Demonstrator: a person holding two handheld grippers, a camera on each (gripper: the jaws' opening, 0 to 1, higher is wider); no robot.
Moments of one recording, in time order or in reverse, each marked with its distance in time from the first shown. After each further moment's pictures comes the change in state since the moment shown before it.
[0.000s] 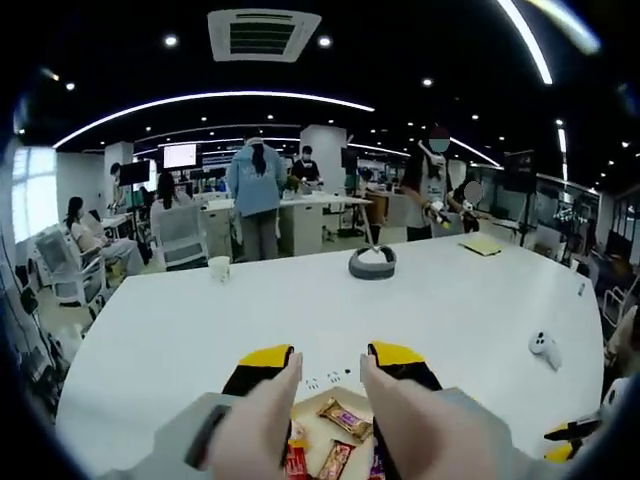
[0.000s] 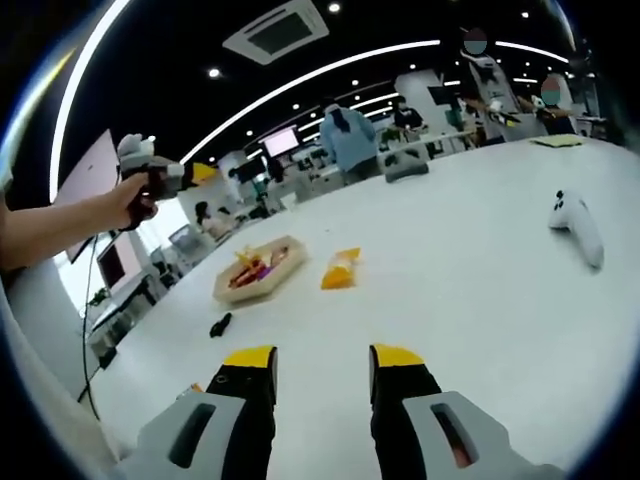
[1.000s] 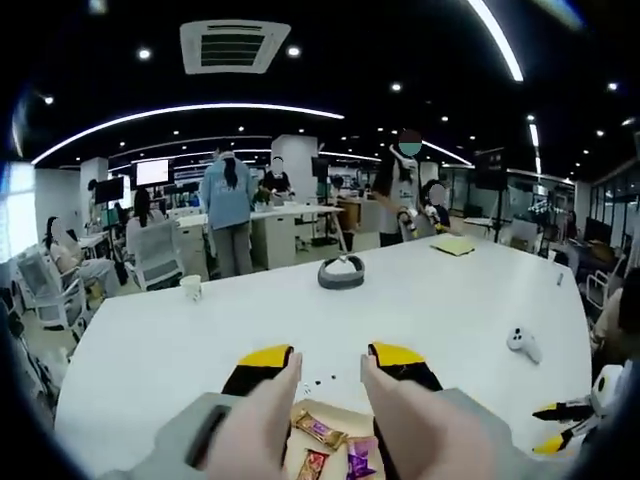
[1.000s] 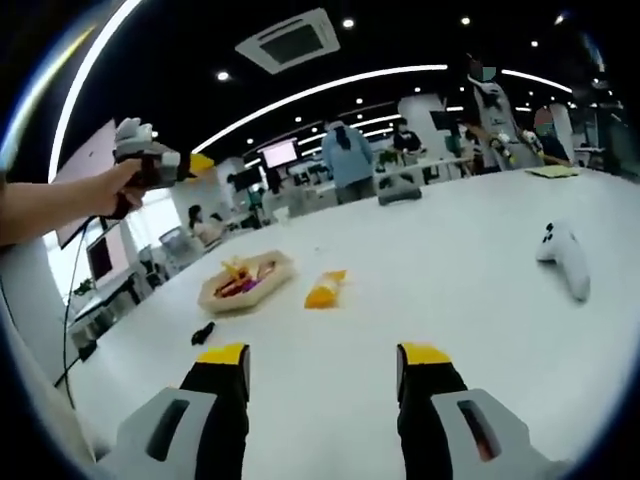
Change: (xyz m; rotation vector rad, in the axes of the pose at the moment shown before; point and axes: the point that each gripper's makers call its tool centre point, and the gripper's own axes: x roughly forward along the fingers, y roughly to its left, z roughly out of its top) left arm -0.013 -0.049 0.020 0.052 -0.046 -0.115; right arm -0.003 -0.015 0.019 -0.084 -0.105 -0.056
